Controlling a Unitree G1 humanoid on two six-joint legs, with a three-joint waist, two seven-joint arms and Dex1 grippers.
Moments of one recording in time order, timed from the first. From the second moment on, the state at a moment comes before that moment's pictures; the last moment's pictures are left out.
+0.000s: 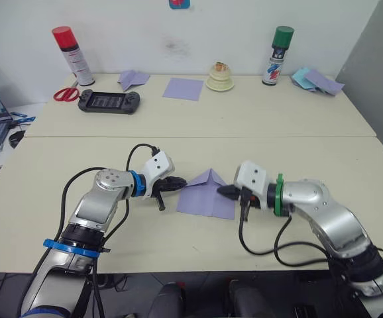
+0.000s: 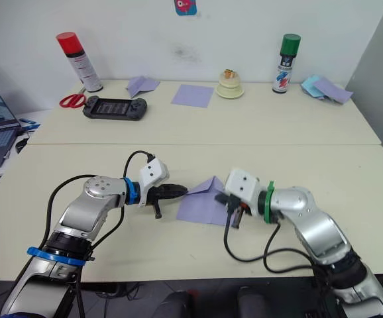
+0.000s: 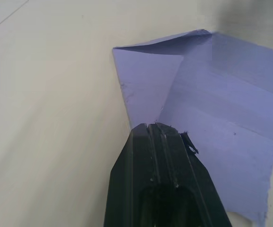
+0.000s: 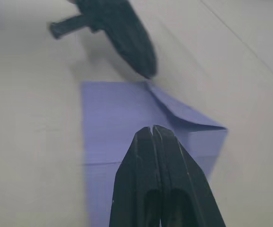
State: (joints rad) left arm -0.51 0.59 -0.16 0.14 -0.16 0.37 -1.05; right arm -0.51 -0.52 0.31 -0.29 0.13 0.62 0.80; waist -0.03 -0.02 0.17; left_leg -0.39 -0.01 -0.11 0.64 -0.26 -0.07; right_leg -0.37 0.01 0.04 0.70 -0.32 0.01
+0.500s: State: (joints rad) left arm -0.50 0.59 -0.15 0.11 -0.16 0.39 -1.04; right arm -0.75 -0.37 0.42 0.34 -0.11 0.35 0.72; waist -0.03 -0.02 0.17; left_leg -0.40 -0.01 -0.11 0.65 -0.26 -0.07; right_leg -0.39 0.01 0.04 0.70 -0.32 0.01
